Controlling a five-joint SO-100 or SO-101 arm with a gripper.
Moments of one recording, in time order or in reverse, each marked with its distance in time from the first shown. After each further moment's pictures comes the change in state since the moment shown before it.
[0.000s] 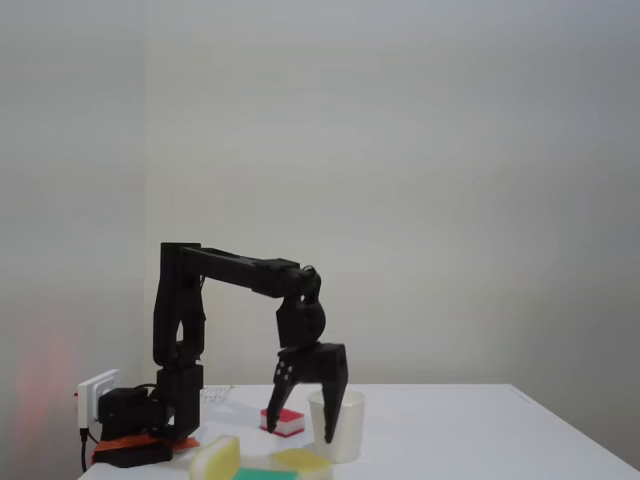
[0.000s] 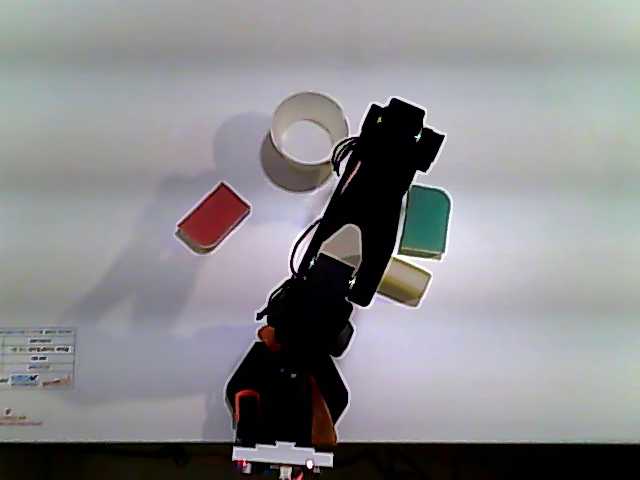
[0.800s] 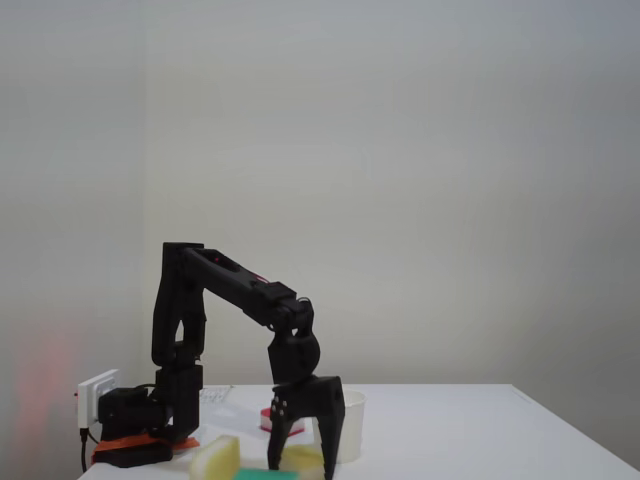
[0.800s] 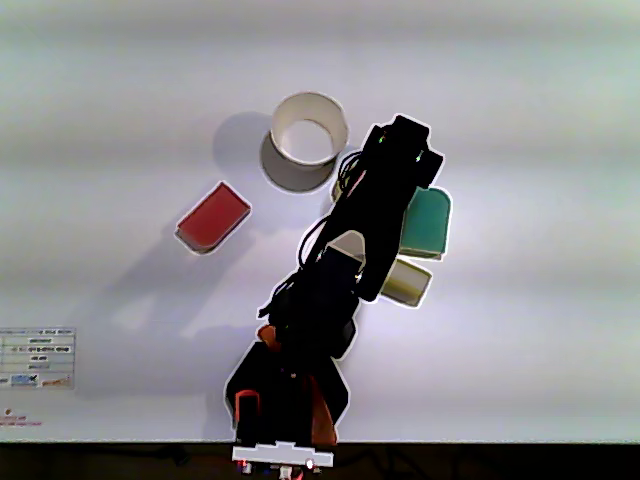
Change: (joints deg) arm 1.6 -4.0 11.2 -18.0 -0.4
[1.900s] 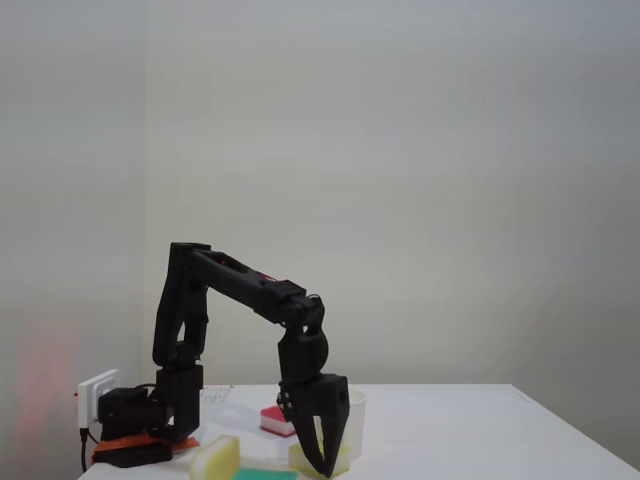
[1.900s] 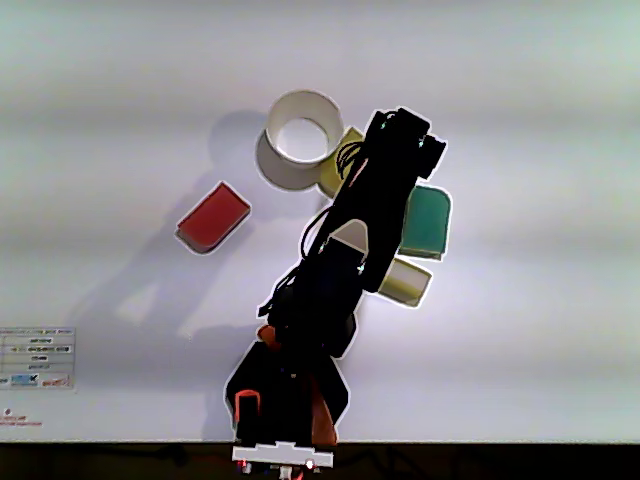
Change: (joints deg) arm -1.0 -3.1 -7.9 7.7 5.3
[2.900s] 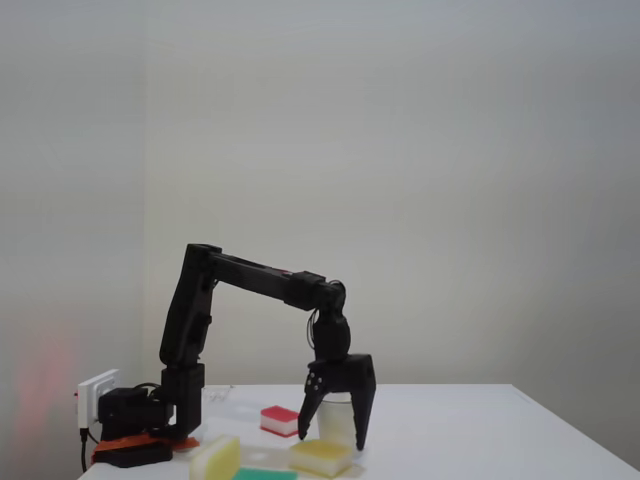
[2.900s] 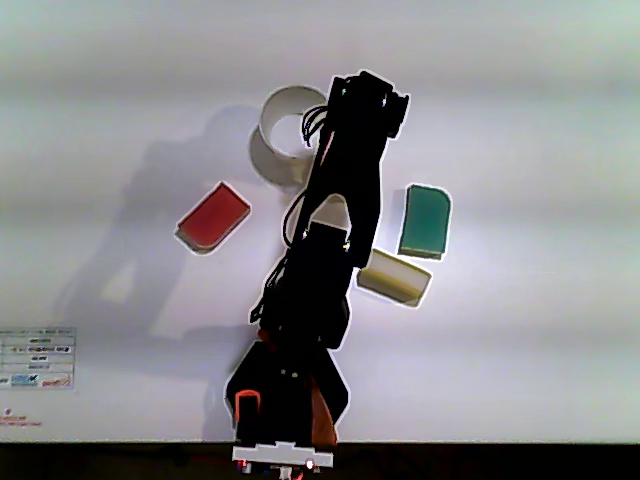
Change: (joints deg) arm -11.0 -5.2 -11.4 8.3 9.5
